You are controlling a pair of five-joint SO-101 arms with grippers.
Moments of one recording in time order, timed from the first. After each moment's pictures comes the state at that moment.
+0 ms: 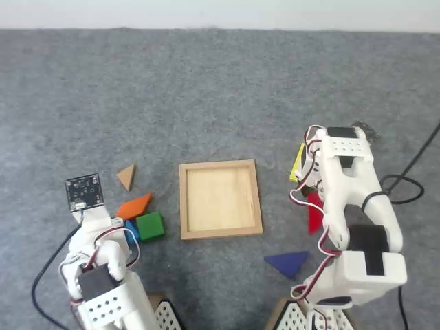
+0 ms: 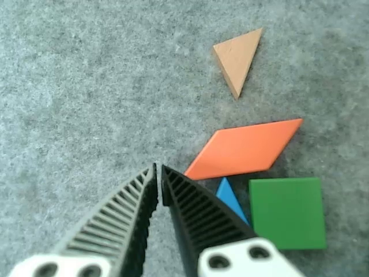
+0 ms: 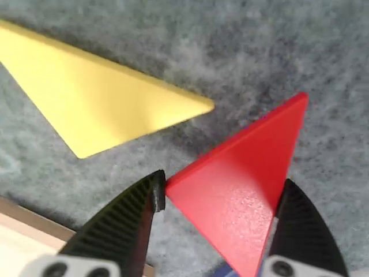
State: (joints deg) left arm -31.8 -103.2 97.0 72.0 -3.6; right arm -1.9 4.8 25.1 73.5 -43.9
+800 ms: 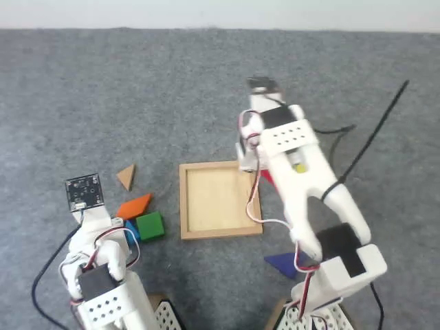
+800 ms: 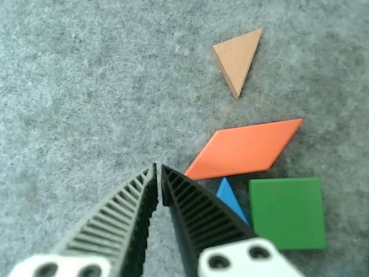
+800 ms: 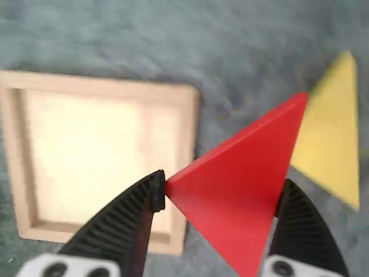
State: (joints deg) left arm -31.8 -103.2 97.0 72.0 -3.6; right arm -25.4 5.8 6.4 77.1 -11.6
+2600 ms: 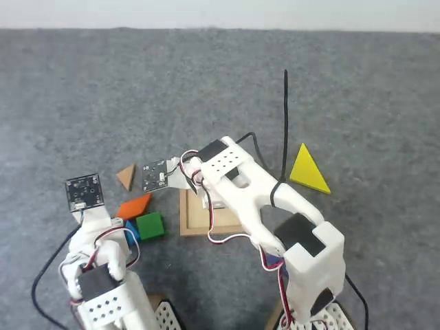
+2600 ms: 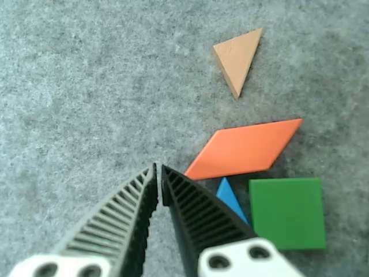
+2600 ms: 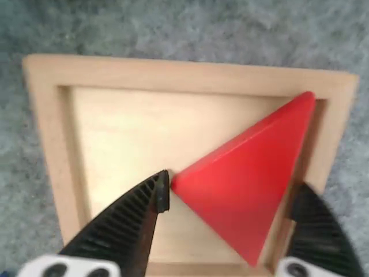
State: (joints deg) left arm -31.8 -103.2 97.0 72.0 -3.6; right arm -42.8 19.5 8.7 64.6 58.0
